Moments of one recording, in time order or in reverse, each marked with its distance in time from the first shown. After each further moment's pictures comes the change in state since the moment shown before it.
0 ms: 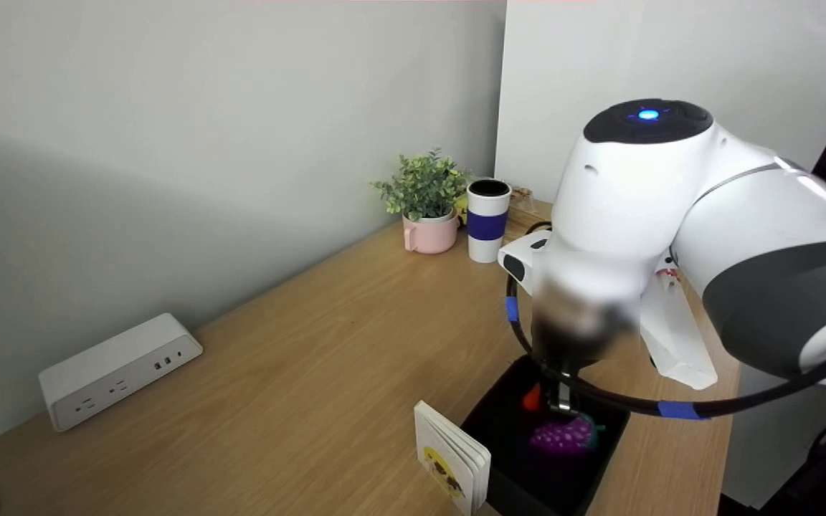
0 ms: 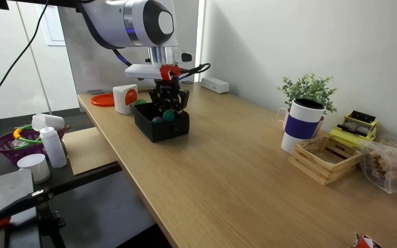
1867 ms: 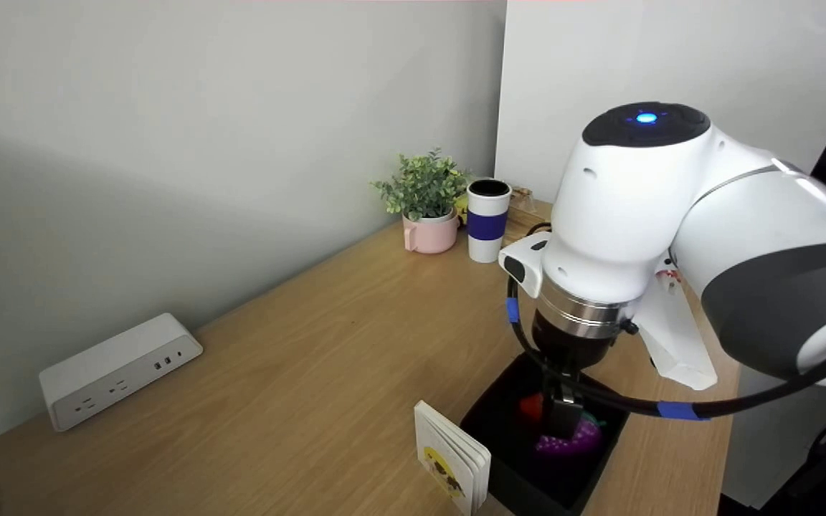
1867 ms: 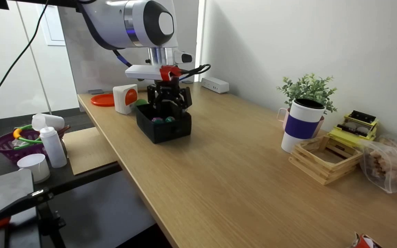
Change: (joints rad) arm 0.000 0.003 -0.002 0.000 0.000 -0.003 0.002
